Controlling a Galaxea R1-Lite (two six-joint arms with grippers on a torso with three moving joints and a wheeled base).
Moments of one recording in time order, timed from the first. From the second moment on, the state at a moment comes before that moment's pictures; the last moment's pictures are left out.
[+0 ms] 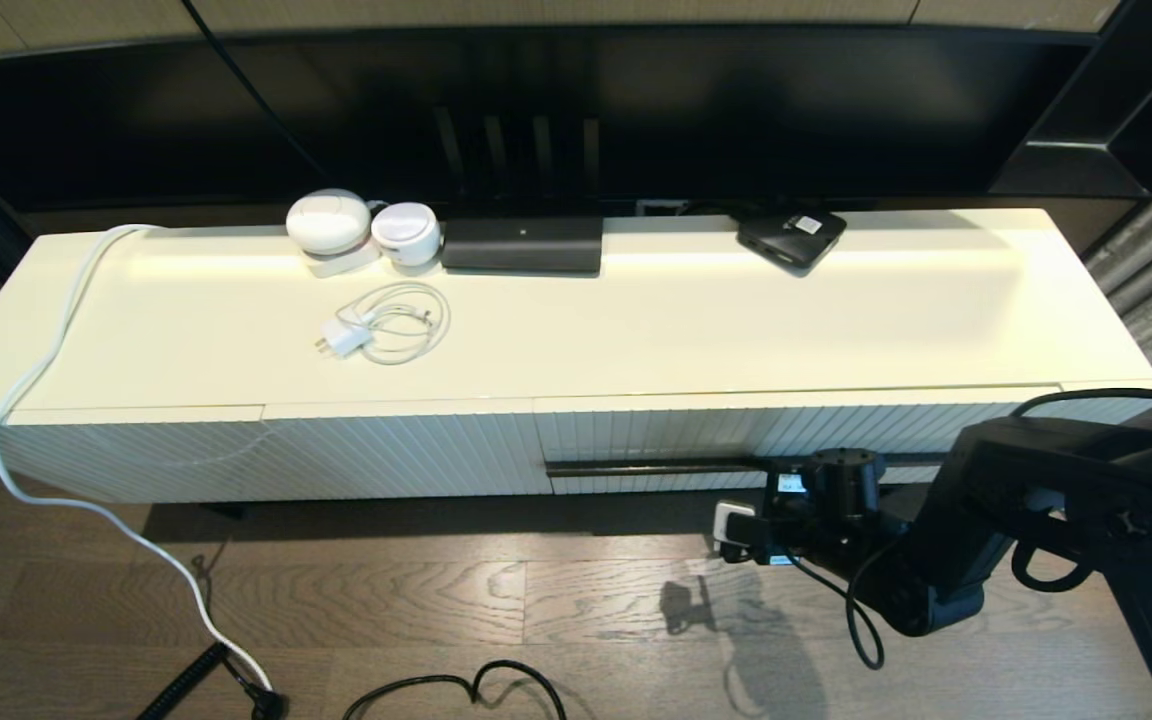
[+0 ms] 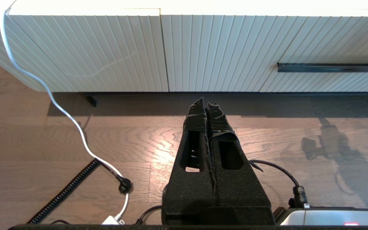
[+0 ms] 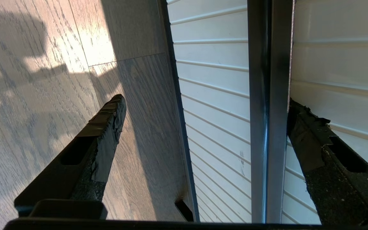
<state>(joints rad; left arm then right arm) 0.00 0.00 0.00 -0.05 -0.01 -0.03 0.29 2.46 -0.97 -1.06 0.05 -1.28</state>
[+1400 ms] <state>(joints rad) 0.00 0.00 0.00 -0.04 -0.01 -0.03 0.30 2.38 -0.74 -1.05 0.04 -1.27</state>
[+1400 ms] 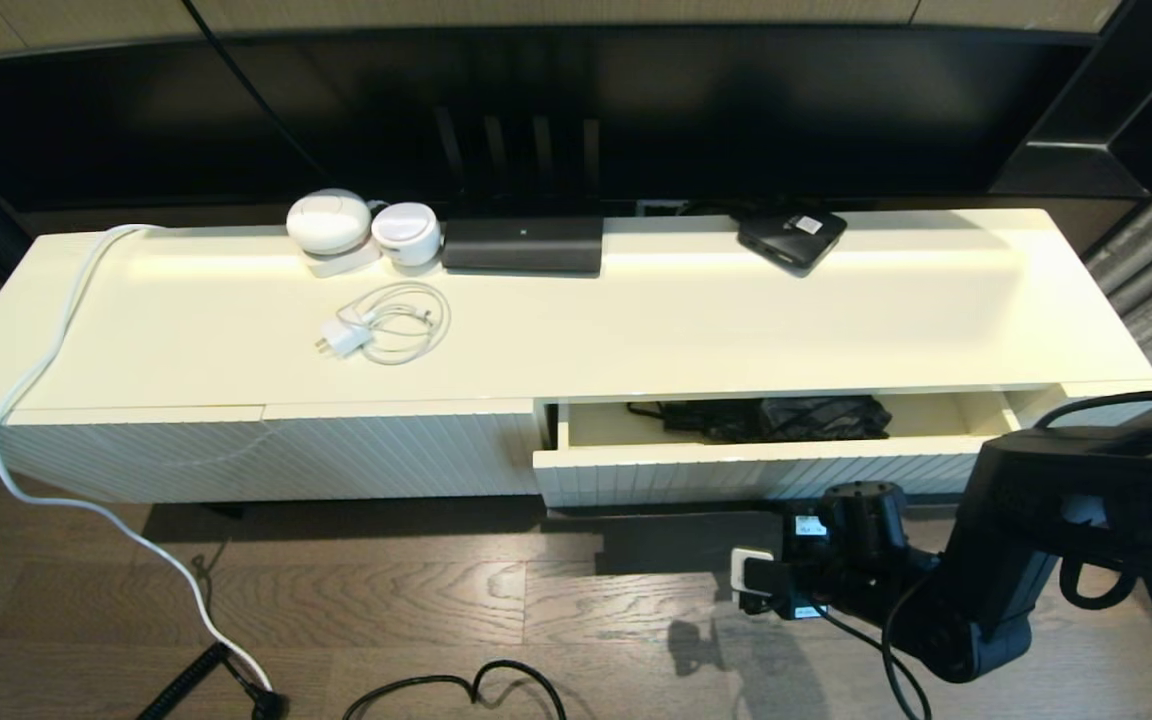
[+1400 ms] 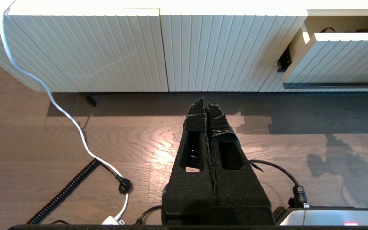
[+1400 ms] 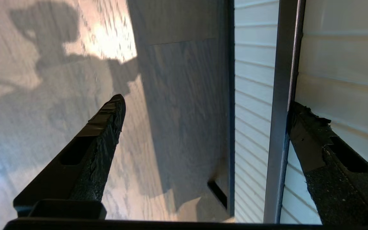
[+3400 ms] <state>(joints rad) 0.00 0.00 0.00 -0.05 -0.01 -0.03 0.30 1.36 -0.58 -0.30 -0.09 -1.24</state>
